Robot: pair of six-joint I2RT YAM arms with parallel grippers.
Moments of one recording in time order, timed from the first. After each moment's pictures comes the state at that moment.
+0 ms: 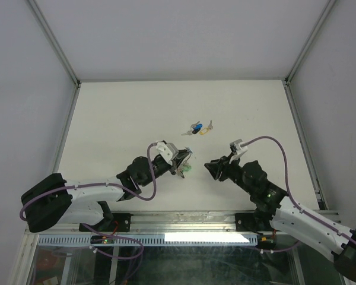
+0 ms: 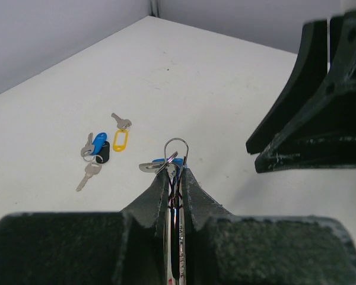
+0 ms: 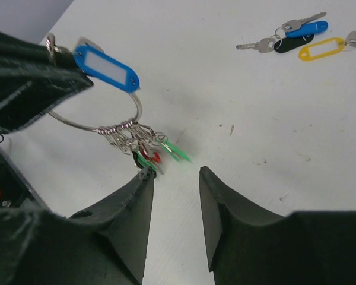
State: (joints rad) left arm -1.03 1.23 0.39 0.87 -0.08 0.06; right arm 0.84 0.58 0.31 0.00 0.10 0.44
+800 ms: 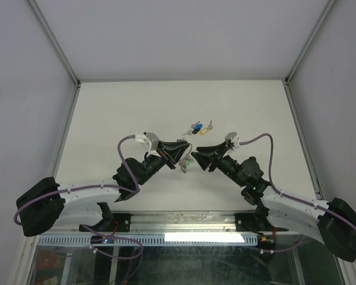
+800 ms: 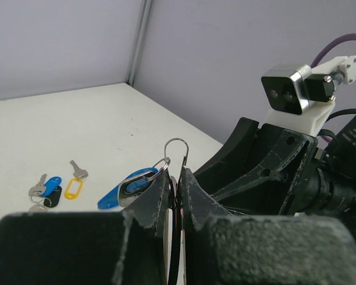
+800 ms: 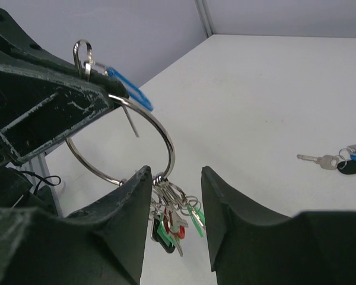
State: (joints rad) left arm -1.03 1.15 0.39 1.06 -0.17 -0.29; right arm 0.84 0.88 0.20 0.81 -0.03 0.38
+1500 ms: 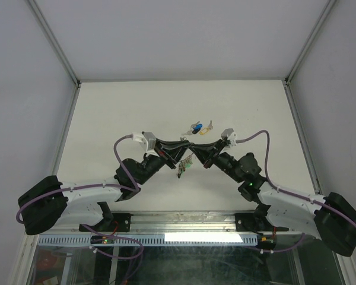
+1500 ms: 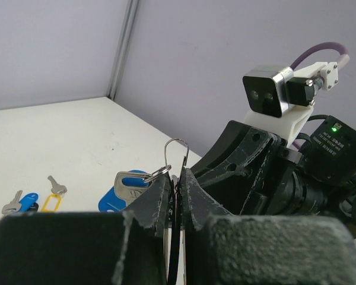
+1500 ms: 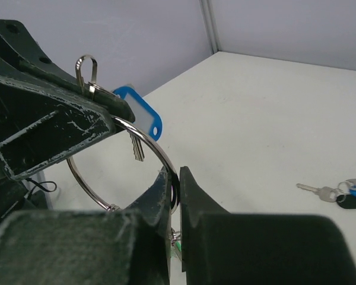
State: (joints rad) left arm -1.02 1.18 0.40 1.16 -0.12 -0.35; right arm 0.84 1.01 0.26 0.94 -0.07 0.34
